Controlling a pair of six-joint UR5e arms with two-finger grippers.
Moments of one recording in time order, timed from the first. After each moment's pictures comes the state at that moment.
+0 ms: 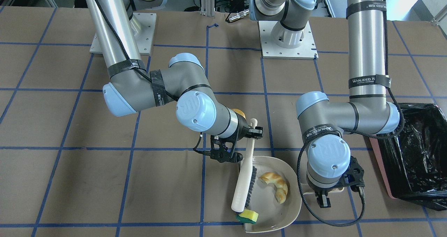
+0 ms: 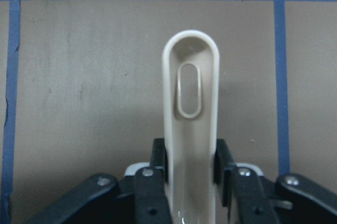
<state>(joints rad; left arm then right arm) -1.54 -2.21 -1.43 -1.05 1.89 -1.55 1.94 -0.95 1.40 -2.04 -0.96 0.62</state>
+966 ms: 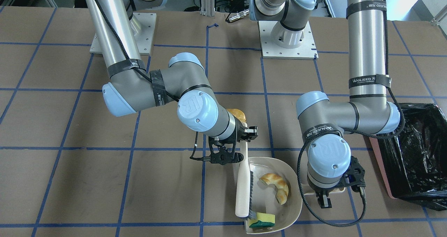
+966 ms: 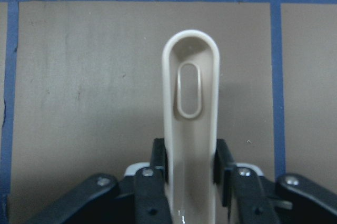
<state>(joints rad) -1.54 -2.21 -1.43 -1.04 1.90 -1.55 1.94 -0.97 1.39 -1.98 -1.11 0.43</state>
